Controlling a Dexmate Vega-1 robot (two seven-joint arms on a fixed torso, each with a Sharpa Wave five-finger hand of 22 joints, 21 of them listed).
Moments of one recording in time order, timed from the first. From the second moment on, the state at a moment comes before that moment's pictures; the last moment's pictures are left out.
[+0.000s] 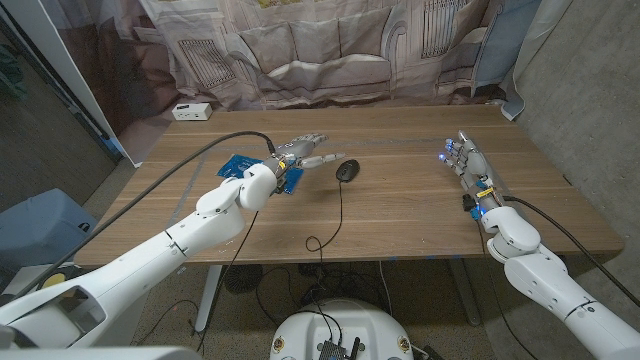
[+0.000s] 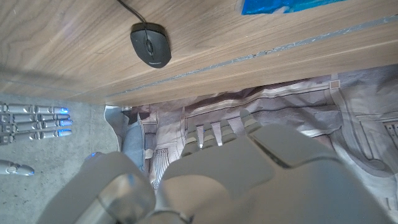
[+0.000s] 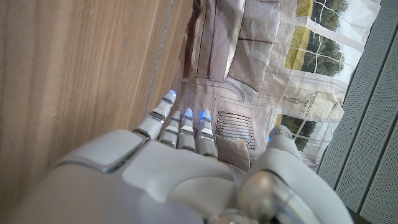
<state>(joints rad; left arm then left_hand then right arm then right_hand) 0.79 0.74 0.65 -1.90 0.53 0.29 0.00 0.17 0.05 -0.15 0.09 0.29 0.00 -0.01 0.20 0.18 -0.06 0.03 0.26 0.20 -0.10 0.09 0.21 0.18 -0.12 0.20 0.22 0.19 -1.21 -0.65 -0.18 -1.66 0.67 0.32 -0.14 0.23 0.06 0.20 -0.12 0.19 0.28 0.09 0.20 0.19 0.22 0.14 0.21 0.20 0.08 0.06 0.21 0.22 0.34 0.00 0.20 0.17</state>
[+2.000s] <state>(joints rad) 0.88 0.74 0.47 -1.75 -0.03 -0.05 0.14 0.23 0.08 -0.16 0.07 0.27 0.12 0.07 0.21 0.18 0.09 0.09 0.28 0.20 0.05 0.10 0.22 0.18 0.01 0.12 0.23 0.18 -1.18 -0.63 -0.20 -1.61 0.65 0.36 -0.11 0.23 0.06 0.19 -0.12 0.19 0.28 0.09 0.20 0.19 0.22 0.14 0.21 0.20 0.08 0.06 0.21 0.22 0.35 0.00 0.20 0.17</state>
